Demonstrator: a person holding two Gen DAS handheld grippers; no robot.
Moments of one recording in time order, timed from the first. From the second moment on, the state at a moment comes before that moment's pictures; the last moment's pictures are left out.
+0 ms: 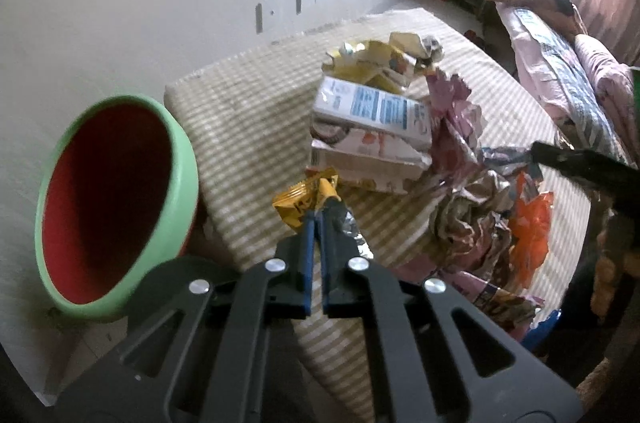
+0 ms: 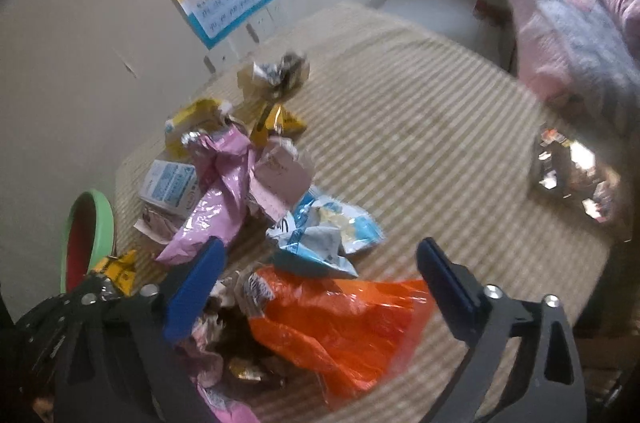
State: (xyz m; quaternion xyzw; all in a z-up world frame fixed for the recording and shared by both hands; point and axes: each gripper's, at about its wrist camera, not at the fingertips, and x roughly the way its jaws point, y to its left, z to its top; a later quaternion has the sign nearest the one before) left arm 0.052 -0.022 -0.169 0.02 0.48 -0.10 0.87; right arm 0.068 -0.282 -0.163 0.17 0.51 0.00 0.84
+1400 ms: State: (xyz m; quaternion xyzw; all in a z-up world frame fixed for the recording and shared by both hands) left arm 0.052 0.178 -0.143 -0.12 0.43 0.07 0.89; right arm 0.083 -0.045 -0.097 0.09 0.49 0.24 0.84
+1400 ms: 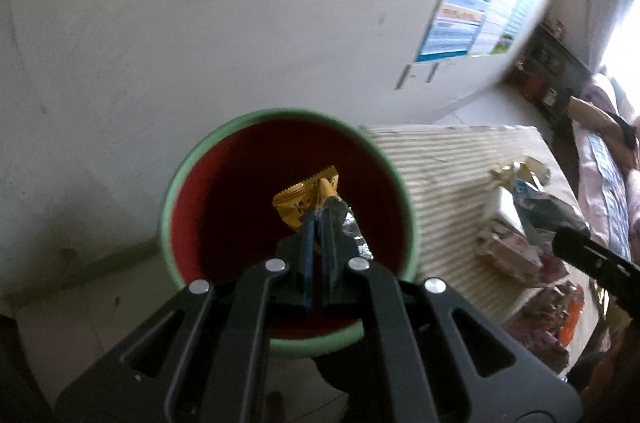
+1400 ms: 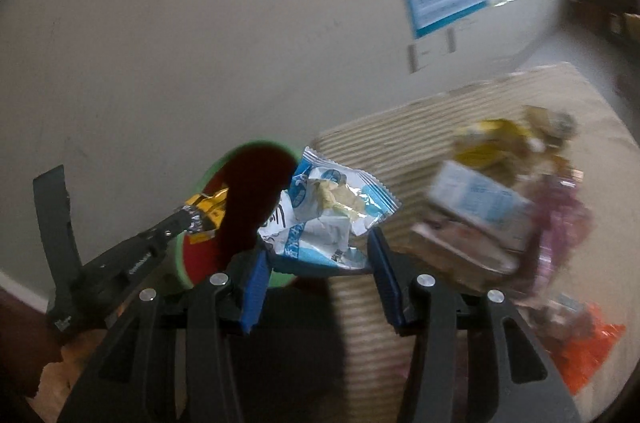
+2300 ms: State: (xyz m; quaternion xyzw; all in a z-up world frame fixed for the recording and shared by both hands) left arm 0.052 0.209 -0.166 -0.16 0.44 0.10 0.88; right arm 0.097 0.018 -0.101 0.06 0.49 0.29 0.82
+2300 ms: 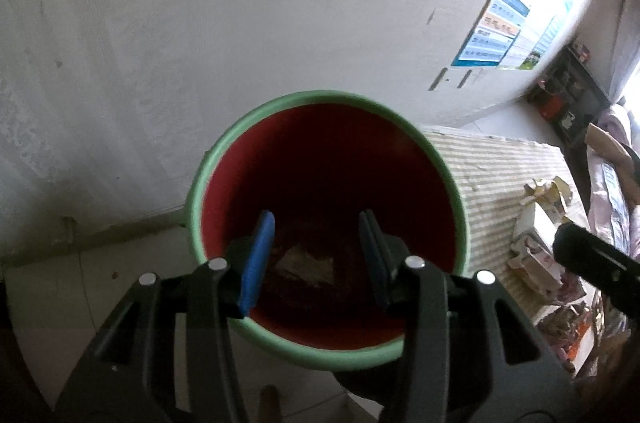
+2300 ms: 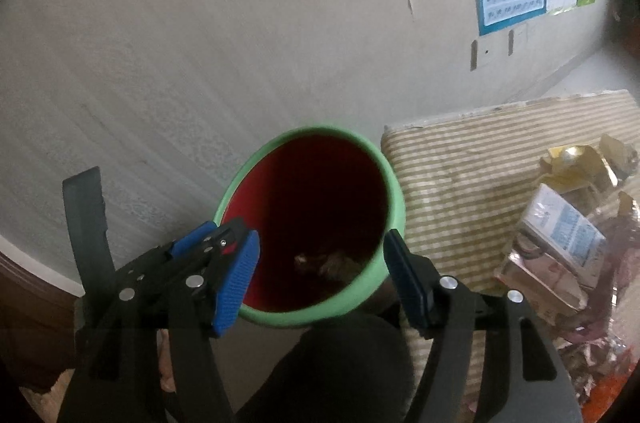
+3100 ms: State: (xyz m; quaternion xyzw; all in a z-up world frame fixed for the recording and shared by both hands) left arm 0.044 0.068 -0.128 -0.08 0.44 -0.03 0.90; right arm 0.032 -0.168 -0.098 0.11 0.49 0.15 0.85
